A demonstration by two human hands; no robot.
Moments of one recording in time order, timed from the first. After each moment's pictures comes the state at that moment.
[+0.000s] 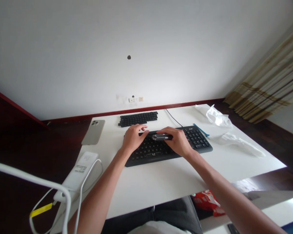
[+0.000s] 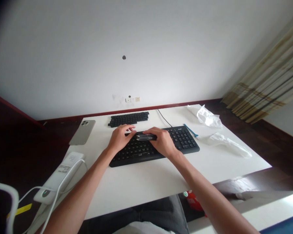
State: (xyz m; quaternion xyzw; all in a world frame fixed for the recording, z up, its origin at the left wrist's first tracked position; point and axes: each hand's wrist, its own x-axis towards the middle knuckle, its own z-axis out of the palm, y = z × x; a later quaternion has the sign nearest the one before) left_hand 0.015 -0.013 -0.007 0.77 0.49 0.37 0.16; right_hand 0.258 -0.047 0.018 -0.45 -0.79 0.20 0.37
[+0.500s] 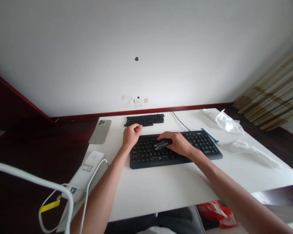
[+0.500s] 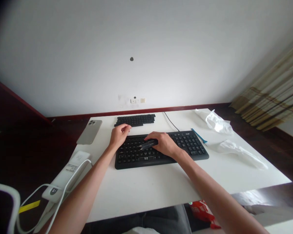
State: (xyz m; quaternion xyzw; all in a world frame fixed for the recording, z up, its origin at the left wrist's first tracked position) left_hand -0.018 0.016 -0.031 0.65 0.59 0.43 0.22; right_hand 0.250 -0.016 0.007 -0.38 -0.86 0.23 0.25
